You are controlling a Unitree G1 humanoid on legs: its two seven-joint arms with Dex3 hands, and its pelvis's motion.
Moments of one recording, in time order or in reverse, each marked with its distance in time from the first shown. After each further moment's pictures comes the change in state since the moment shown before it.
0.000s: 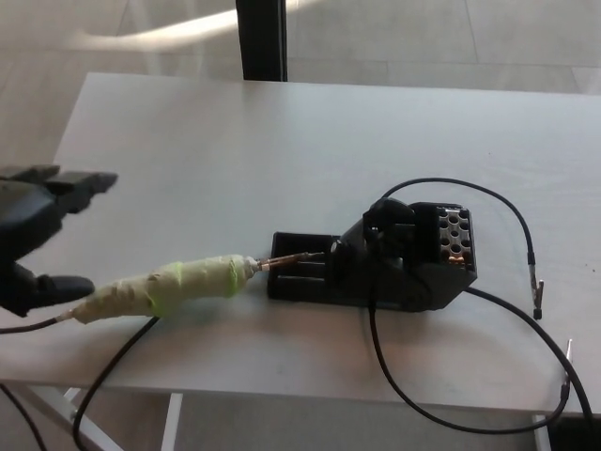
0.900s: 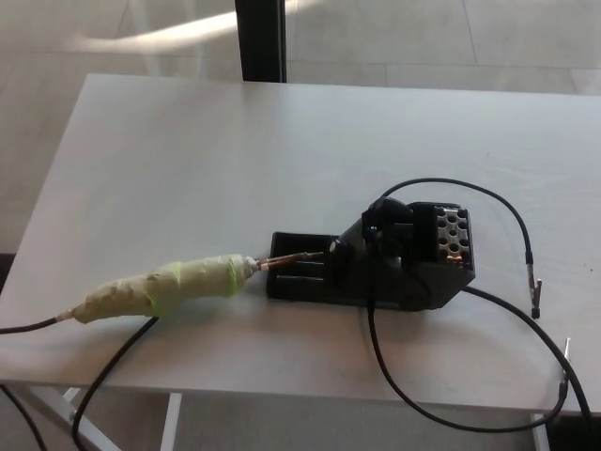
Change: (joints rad) left_arm 0.432 -0.228 0.489 0.463 -0.240 0.107 -0.011; right_arm -0.004 0.000 0.011 0.000 -0.003 0.003 0.000
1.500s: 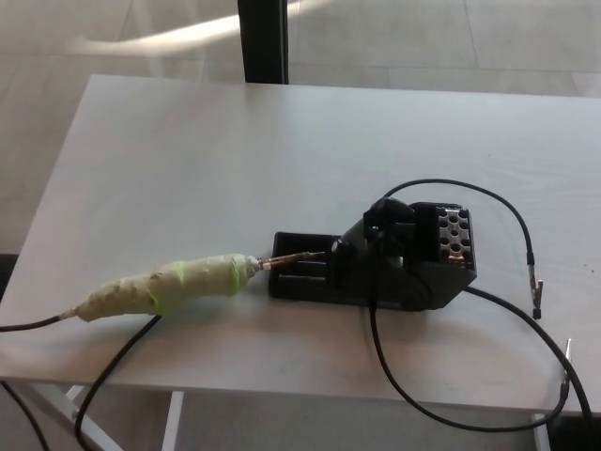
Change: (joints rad) left_arm 0.005 -0.061 0.138 0.538 -0.154 0.028 0.023; right_arm 0.045 0.000 0.010 0.001 0.000 0.000 0.013
